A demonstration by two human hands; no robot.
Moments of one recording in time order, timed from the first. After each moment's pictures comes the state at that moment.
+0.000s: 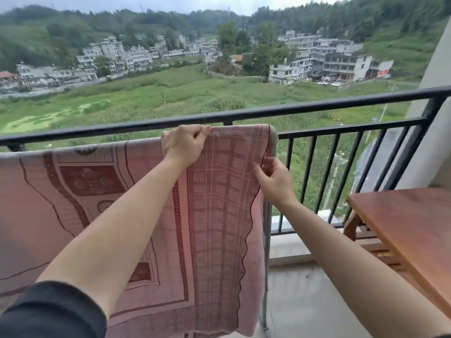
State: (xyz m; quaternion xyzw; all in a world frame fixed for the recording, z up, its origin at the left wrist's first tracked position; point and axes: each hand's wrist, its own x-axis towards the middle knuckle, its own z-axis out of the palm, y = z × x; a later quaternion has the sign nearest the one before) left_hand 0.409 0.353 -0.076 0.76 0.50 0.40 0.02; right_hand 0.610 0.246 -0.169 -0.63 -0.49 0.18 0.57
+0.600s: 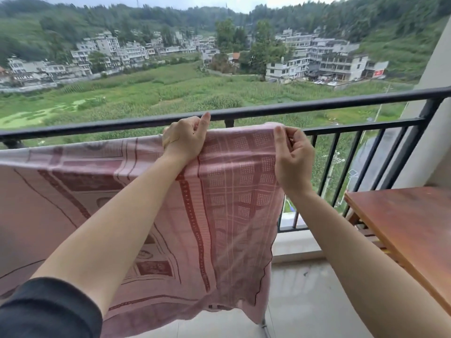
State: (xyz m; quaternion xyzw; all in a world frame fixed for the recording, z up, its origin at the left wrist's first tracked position) left_hand 0.398 0.352 -0.065 0.77 0.49 0.41 0.02; right_hand 0.595 0.231 -0.114 -0.48 -0.49 0.06 0.73
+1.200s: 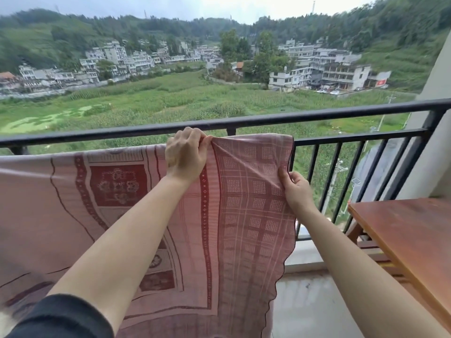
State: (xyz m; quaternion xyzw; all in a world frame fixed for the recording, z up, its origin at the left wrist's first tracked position) left_hand 0.398 0.350 -0.089 0.77 0.45 0.43 -0.13; right_hand 0.647 0.250 -0.178 -0.64 -0.40 0.27 0.60
